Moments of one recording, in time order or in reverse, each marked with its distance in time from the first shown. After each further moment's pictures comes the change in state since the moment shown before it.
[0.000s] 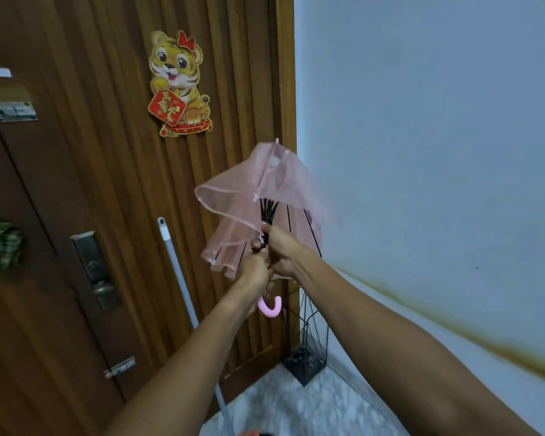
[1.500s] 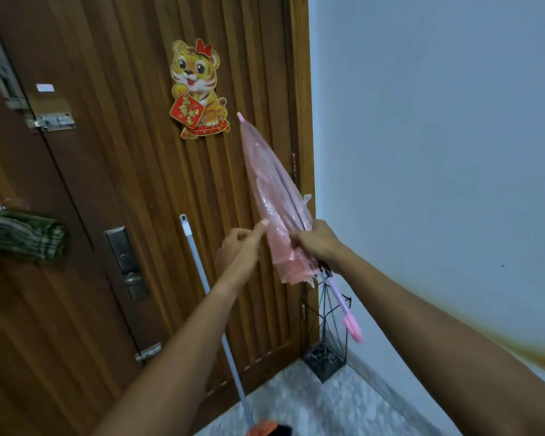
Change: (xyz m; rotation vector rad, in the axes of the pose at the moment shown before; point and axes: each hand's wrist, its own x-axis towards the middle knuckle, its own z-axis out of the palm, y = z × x) left_hand -0.022 0.020 -0.035 0.402 0.234 0.388; right_hand -0.036 -0.017 -0.065 -0.693 0.116 -0.320
